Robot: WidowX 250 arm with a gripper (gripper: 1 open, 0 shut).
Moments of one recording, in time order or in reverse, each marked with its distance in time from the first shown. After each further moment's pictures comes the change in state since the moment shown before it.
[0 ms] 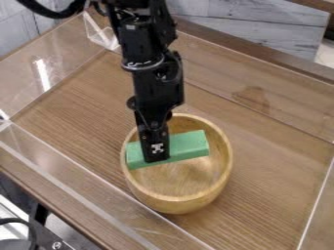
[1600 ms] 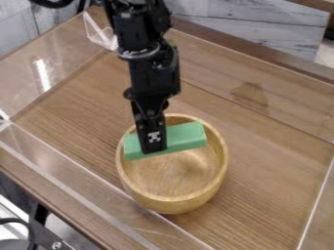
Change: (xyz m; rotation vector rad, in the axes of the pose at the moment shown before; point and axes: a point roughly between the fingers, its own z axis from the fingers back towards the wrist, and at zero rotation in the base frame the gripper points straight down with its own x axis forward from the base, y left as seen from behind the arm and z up) arm -0.001 0.003 0.009 -0.024 -0.004 0.008
